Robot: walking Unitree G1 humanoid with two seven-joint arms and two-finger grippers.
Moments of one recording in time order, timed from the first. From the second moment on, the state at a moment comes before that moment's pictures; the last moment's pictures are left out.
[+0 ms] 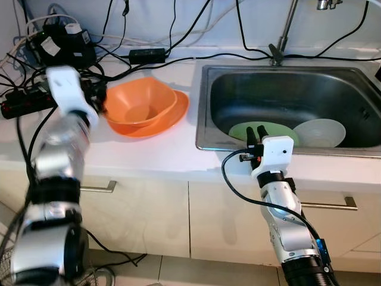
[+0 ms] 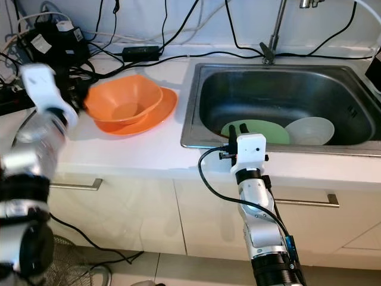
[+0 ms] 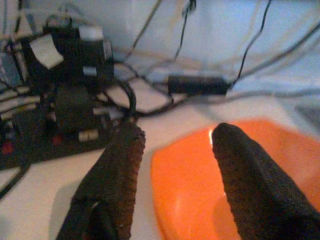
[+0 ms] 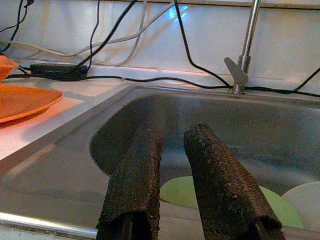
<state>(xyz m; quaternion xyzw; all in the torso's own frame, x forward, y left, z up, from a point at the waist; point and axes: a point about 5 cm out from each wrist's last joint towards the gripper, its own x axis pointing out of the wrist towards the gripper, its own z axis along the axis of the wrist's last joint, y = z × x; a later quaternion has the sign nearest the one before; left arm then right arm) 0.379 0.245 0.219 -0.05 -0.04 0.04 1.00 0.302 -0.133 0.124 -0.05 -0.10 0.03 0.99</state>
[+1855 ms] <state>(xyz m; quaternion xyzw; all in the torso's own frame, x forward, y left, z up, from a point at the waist) 0.371 0.218 0.176 -0.24 0.15 0.00 0.96 0.304 -0.130 0.124 -0.05 -0.10 0.04 0.99</state>
